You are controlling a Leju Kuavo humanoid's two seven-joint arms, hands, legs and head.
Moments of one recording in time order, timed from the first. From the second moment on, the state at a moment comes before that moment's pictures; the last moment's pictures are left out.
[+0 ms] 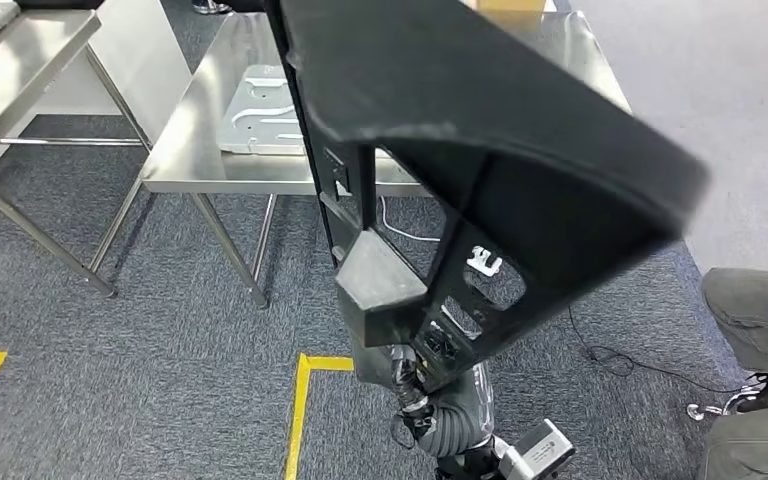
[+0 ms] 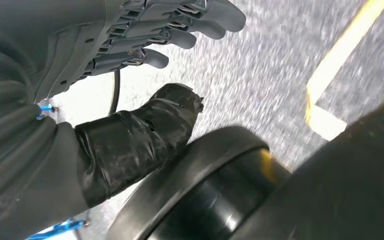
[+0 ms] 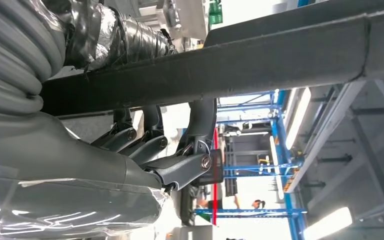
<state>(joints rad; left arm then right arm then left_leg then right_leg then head) -0.15 -0.05 -1.40 -0.25 0.31 0.23 0.33 -0.10 -0.14 0.85 -1.86 -0.22 -0.55 -0.38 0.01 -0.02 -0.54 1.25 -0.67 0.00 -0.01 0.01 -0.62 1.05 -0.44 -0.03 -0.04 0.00</state>
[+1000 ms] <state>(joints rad) -0.15 -0.04 -1.39 -0.25 0.29 0.21 0.29 -0.06 -0.14 0.81 -1.85 -0.27 -0.66 -0.48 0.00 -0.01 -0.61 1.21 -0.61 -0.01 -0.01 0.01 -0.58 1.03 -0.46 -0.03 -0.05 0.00</state>
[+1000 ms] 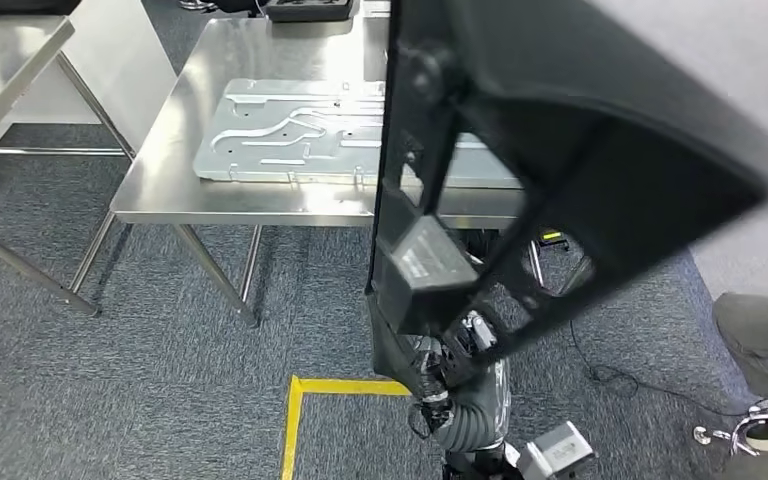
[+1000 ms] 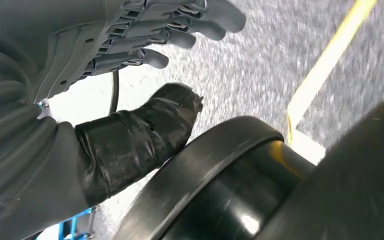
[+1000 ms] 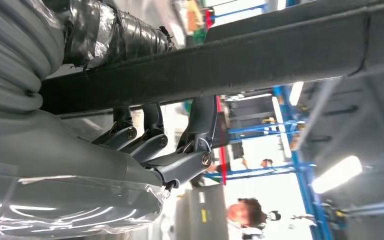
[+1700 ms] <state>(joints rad) -0.15 -0.03 -1.39 -0.25 0.27 0.18 0.29 -0.04 -0.13 0.81 -1.84 -0.26 -0.67 -0.49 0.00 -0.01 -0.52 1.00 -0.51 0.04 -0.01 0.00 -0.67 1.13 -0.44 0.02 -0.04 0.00</state>
